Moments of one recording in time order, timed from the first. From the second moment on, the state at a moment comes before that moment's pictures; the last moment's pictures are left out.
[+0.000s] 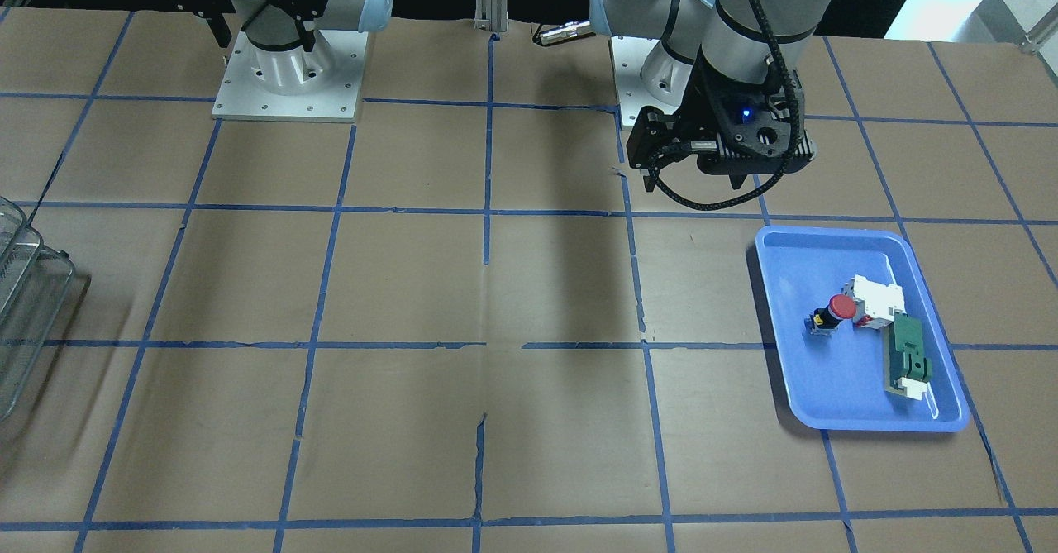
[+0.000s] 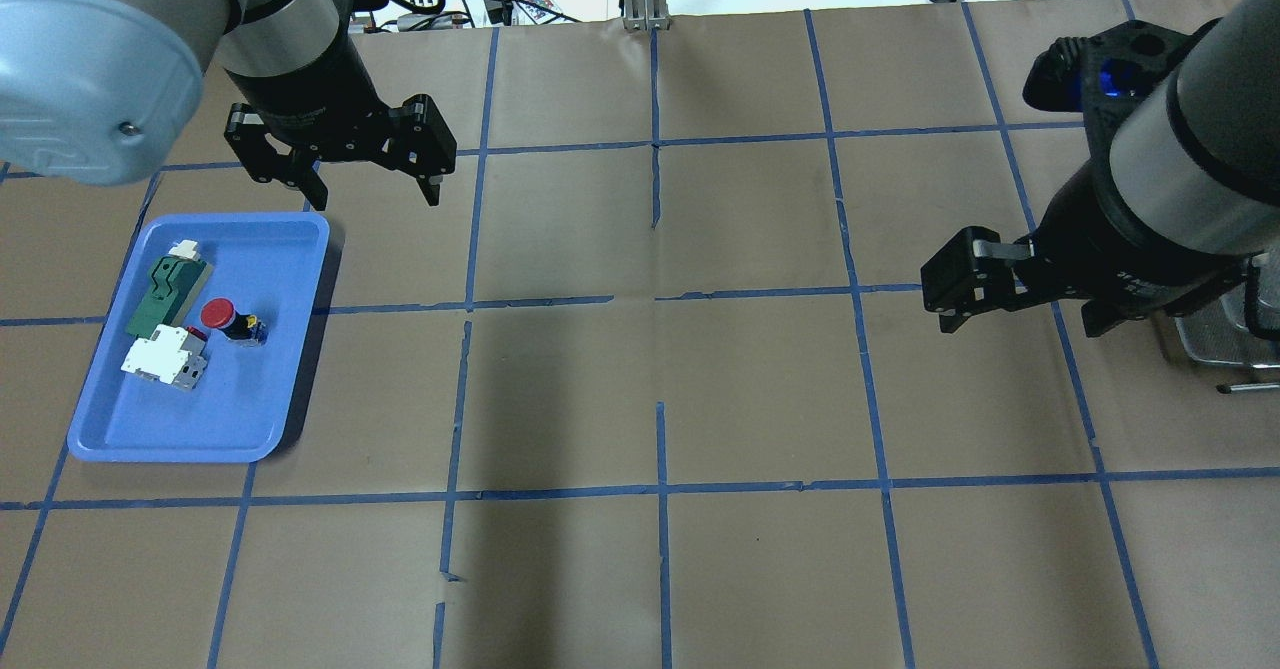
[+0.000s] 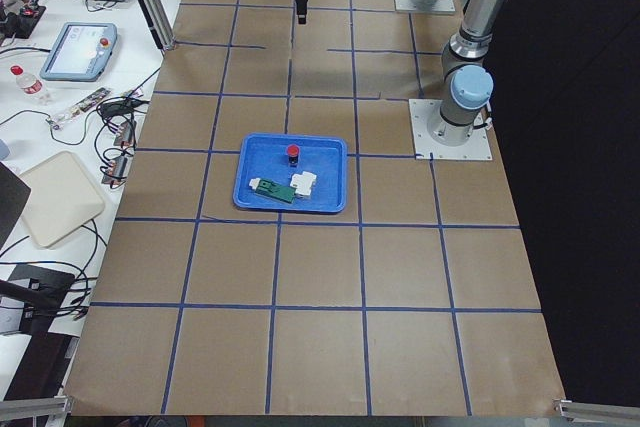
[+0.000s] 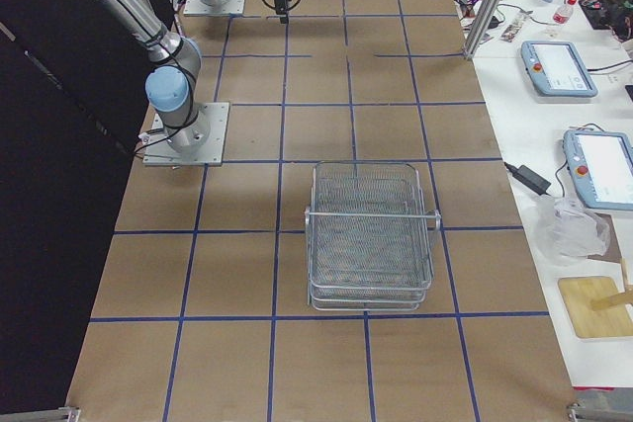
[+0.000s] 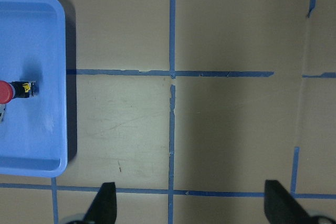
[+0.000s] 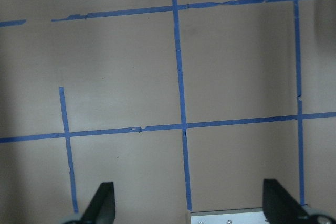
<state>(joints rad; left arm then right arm) -1.64 -1.62 -1.54 -1.57 1.62 -0.10 1.56 -1.94 1.82 -1.49 -1.52 0.06</state>
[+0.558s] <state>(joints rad) -1.57 -1.61 -1.61 -1.57 1.62 -0.05 1.56 -1.86 1.85 -1.50 -1.52 0.05</state>
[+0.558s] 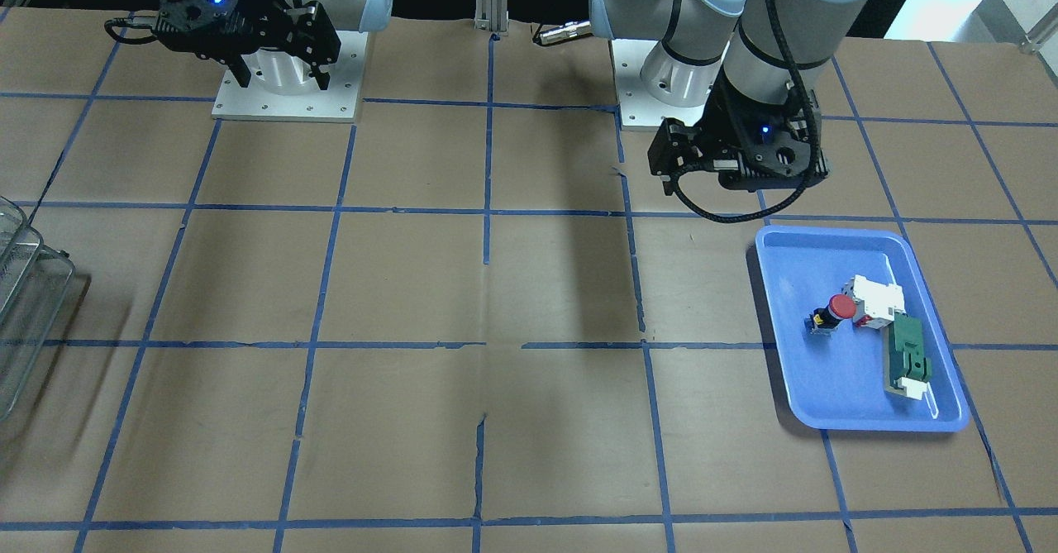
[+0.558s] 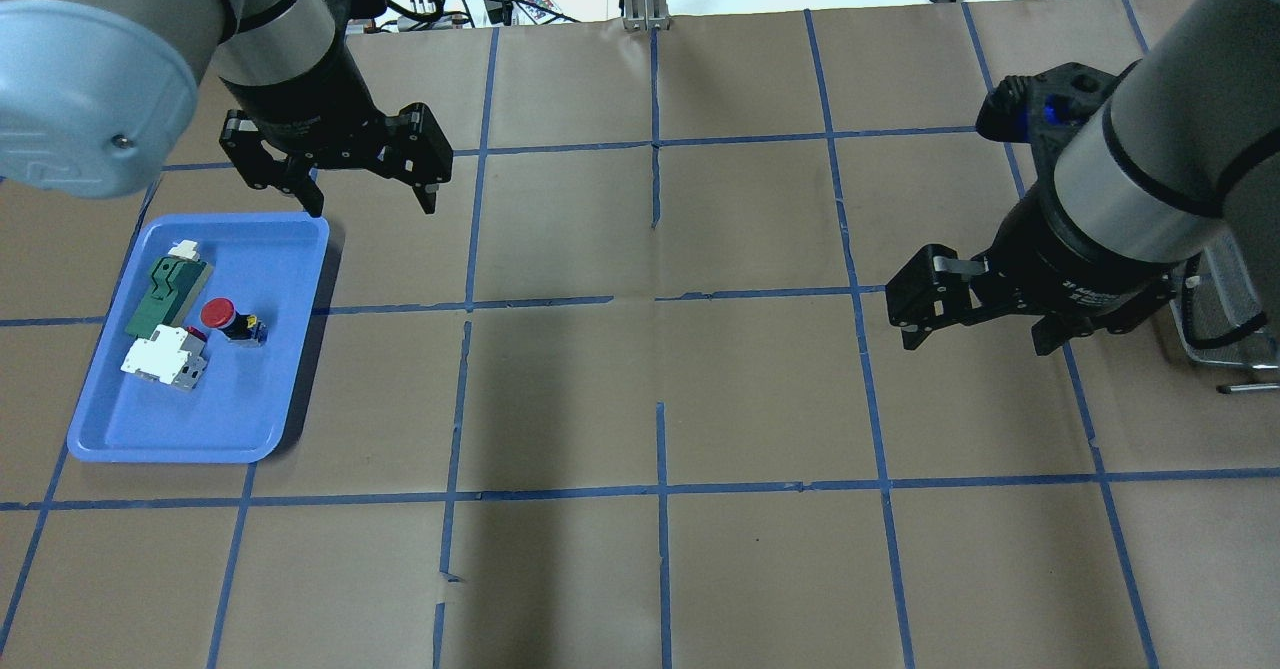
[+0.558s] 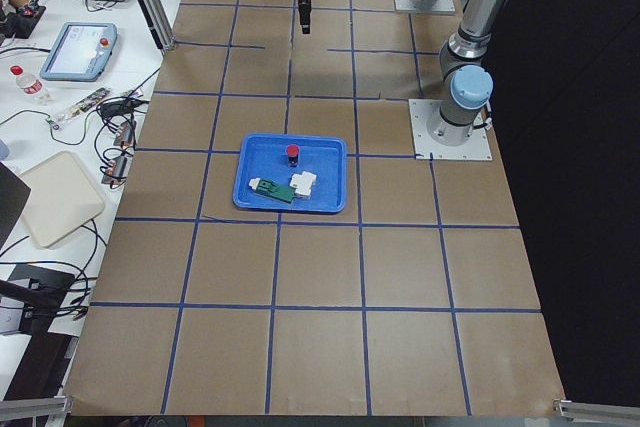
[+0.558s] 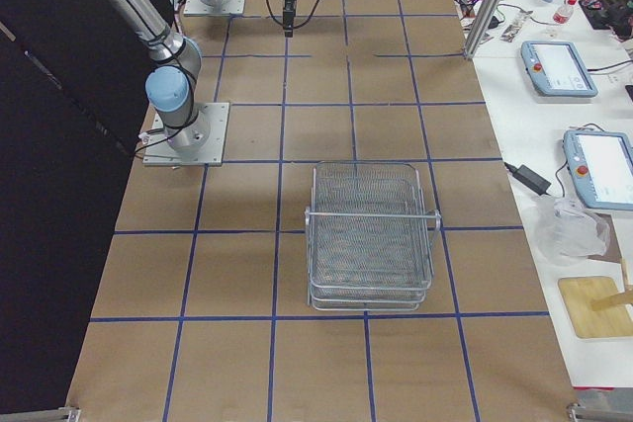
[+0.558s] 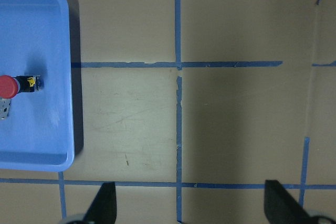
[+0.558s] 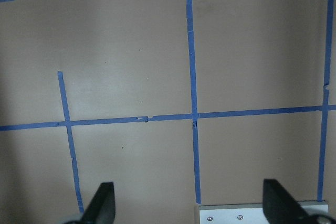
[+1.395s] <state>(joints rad) -1.24 -1.75 -1.80 -1.17 1.62 0.36 1.55 -1.66 1.65 -1.46 -1.57 0.07</state>
